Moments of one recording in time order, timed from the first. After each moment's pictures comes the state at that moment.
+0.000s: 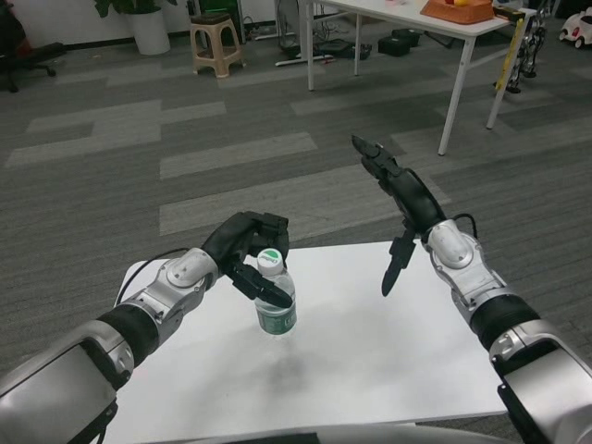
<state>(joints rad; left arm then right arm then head) -0.75 0.14 -0.76 1.03 -0.44 -0.42 -0.15 -0.46 -0.45 0.20 0.71 0.08 -0.58 0.03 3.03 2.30</state>
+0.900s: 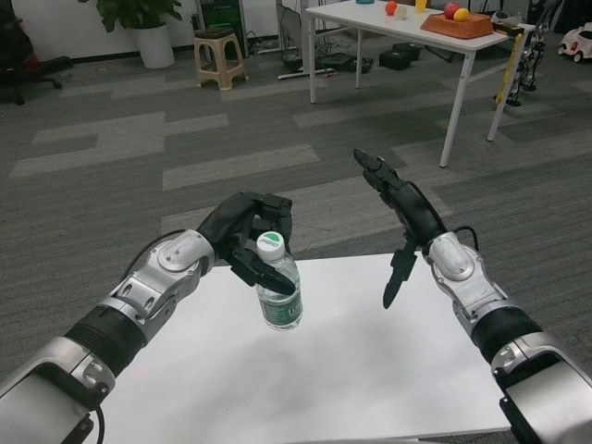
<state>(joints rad) -0.68 0.21 -0.53 0.58 -0.28 -0.11 -0.19 -0.46 -0.45 0.20 0.73 0.08 -0.58 0.03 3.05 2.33</state>
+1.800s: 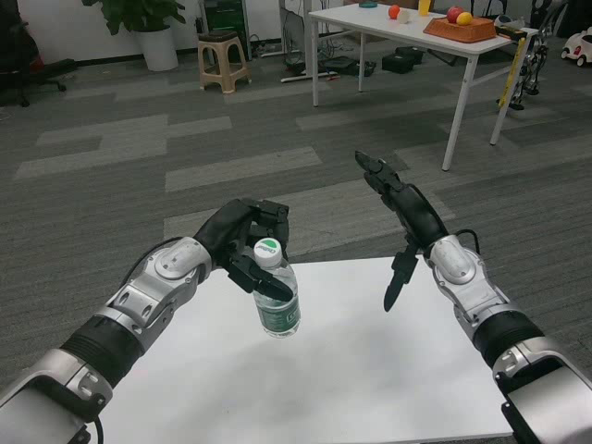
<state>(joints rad) -0.64 0.21 -0.50 0.53 -0.25 -0.07 -0.19 -0.46 -0.45 0.20 0.72 0.08 -0.58 0.03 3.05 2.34</state>
